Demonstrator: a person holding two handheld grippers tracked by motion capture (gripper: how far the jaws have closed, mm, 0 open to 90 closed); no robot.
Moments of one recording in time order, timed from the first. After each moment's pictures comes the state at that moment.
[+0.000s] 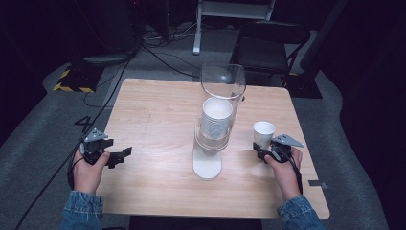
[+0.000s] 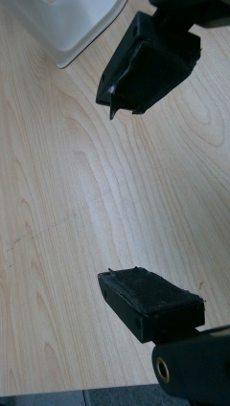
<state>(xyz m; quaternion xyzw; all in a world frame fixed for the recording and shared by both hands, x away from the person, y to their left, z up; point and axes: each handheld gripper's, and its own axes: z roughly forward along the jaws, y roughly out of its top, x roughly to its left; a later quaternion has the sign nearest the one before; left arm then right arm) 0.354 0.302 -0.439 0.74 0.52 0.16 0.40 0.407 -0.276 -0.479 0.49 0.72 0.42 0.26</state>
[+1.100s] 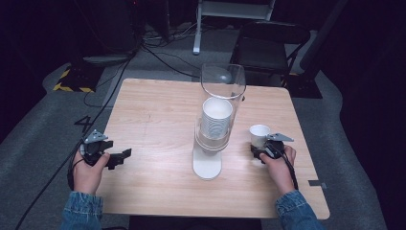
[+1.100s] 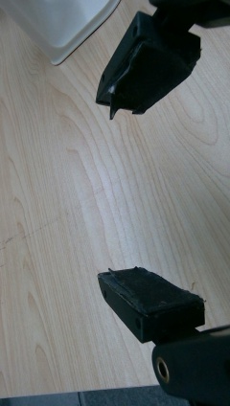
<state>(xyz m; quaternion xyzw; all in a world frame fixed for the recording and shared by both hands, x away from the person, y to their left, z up) 0.353 0.302 -0.442 0.74 0.52 0.15 0.40 0.427 -0.270 -0.500 0.52 0.75 0.34 0.24</state>
